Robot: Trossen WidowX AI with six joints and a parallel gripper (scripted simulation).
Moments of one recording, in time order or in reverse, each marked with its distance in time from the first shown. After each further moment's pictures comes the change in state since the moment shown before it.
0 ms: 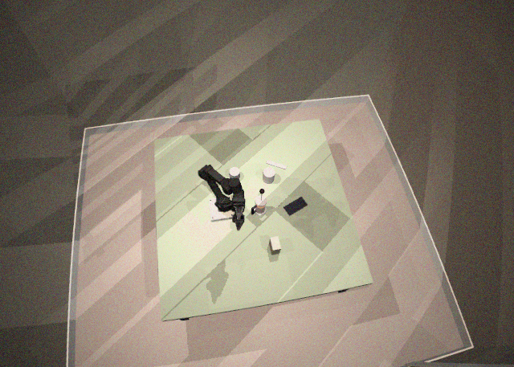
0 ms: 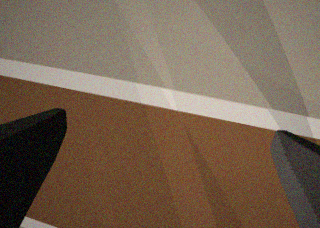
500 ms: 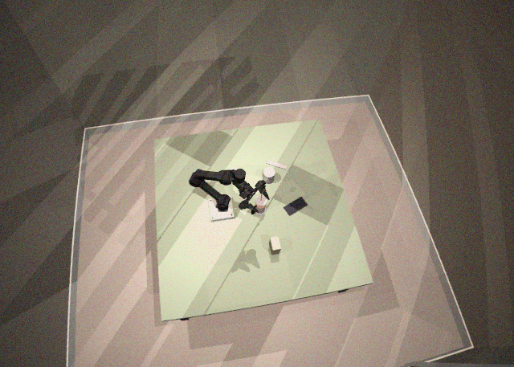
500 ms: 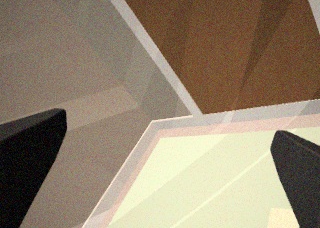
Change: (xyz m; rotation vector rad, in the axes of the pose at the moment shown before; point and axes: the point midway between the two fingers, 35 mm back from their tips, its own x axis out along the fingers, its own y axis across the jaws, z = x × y) arm -0.131 -0.037 -0.105 -0.763 0.848 0.087
